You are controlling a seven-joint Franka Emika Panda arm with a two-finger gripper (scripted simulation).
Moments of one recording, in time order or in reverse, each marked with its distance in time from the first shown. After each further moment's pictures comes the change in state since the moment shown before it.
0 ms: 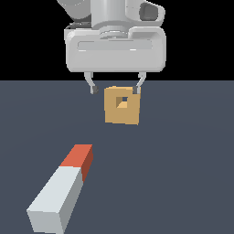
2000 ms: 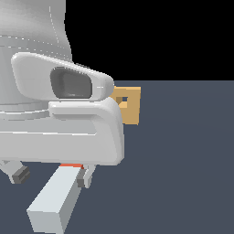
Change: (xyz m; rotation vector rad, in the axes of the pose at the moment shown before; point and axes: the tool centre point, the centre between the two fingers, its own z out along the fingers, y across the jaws) arm -0.150 -0.077 0.105 0.001 -0.010 -0.009
